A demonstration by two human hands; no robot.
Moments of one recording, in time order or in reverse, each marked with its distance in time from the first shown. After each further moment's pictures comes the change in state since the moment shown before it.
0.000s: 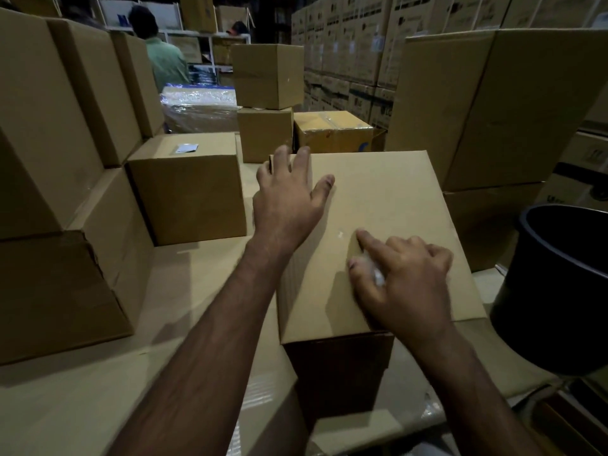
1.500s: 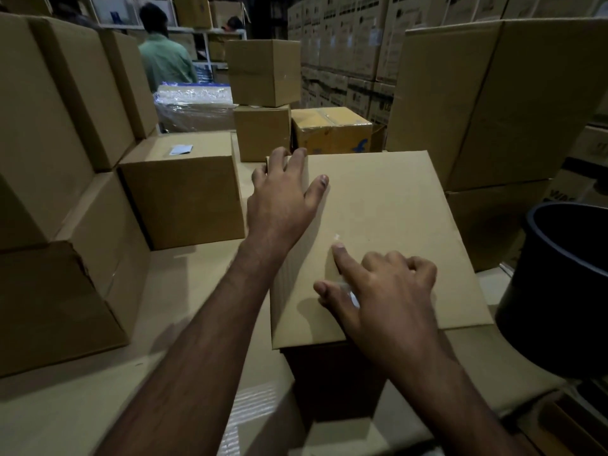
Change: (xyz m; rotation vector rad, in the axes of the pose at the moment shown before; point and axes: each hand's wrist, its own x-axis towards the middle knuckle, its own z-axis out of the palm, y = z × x) left_hand 0.011 -0.006 0.004 -0.047 -0.013 0.011; right_hand 0.003 -0.024 0.003 -0.191 -0.173 0.014
